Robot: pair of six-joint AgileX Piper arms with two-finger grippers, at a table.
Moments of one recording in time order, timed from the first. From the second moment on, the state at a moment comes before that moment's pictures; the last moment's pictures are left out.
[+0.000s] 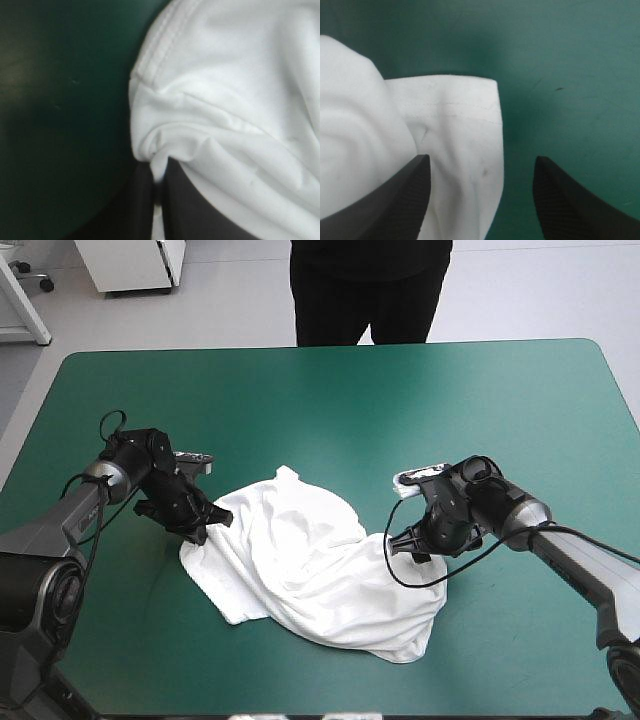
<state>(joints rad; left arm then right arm) -0.13 1.78 -1.21 -0.18 1.12 0.22 0.52 1.56 -1.10 -0.04 1.00 0.25</state>
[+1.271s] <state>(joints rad) -0.13 1.49 -1.53 -0.21 1.24 0.22 0.51 1.36 -1.44 -0.07 1.14 0.28</state>
